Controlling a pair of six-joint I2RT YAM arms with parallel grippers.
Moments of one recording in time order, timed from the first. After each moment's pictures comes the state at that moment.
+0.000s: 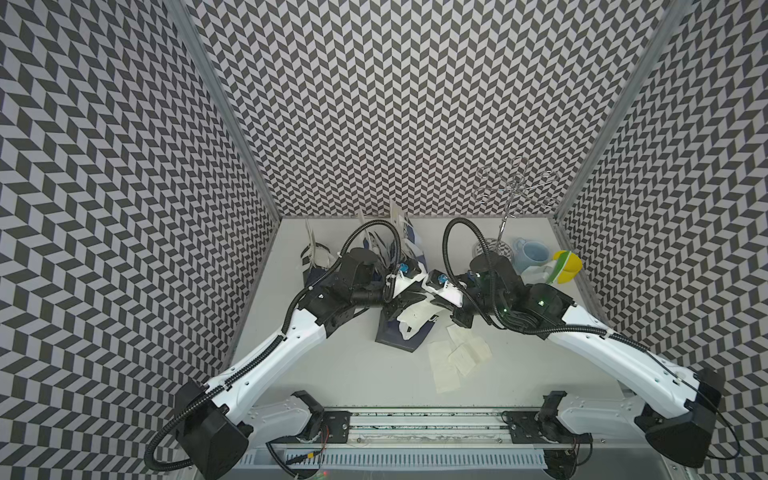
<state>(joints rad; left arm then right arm) -0.65 1.19 1.06 -0.41 0.55 0.37 0.83 1.22 1.21 -0.65 -0.22 -0.42</state>
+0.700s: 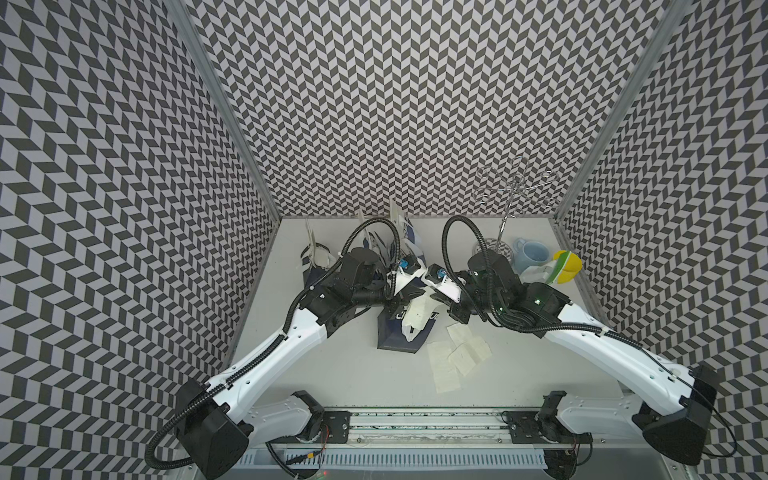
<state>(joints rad) -0.65 1.17 1.04 -0.36 0.52 0.28 0.83 1.25 1.21 -0.60 -0.17 -0.35</state>
